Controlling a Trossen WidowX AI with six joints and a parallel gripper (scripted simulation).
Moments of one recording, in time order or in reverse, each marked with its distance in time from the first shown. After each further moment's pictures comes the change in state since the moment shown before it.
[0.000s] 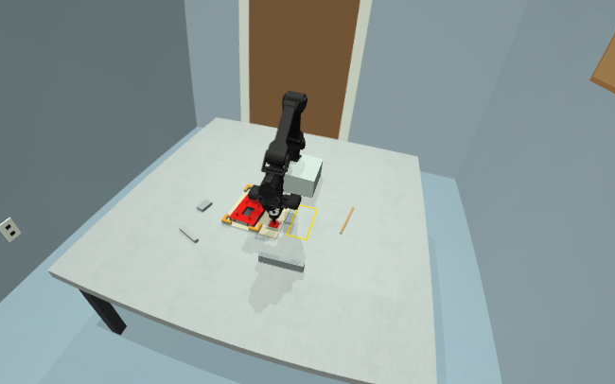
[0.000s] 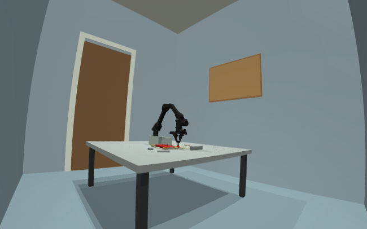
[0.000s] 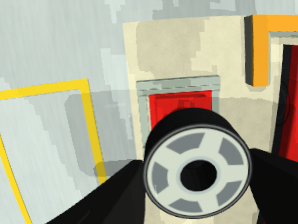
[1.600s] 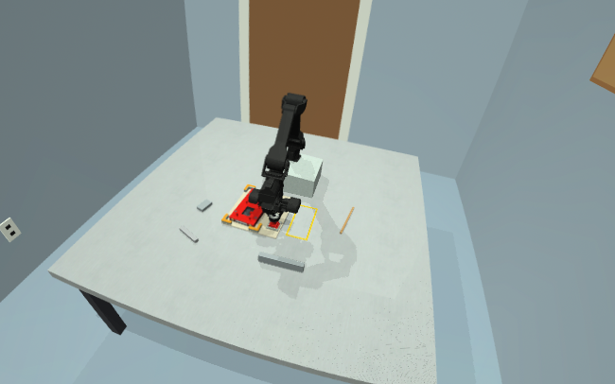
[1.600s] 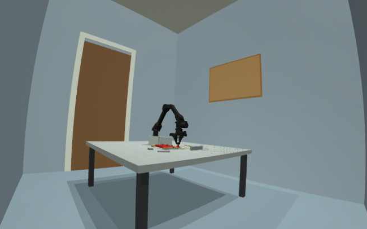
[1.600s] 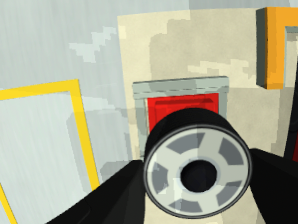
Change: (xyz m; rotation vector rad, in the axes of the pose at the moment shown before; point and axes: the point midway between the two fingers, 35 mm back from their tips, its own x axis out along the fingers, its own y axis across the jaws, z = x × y) arm 0.017 0.000 -0.001 -0.003 0.008 -0.001
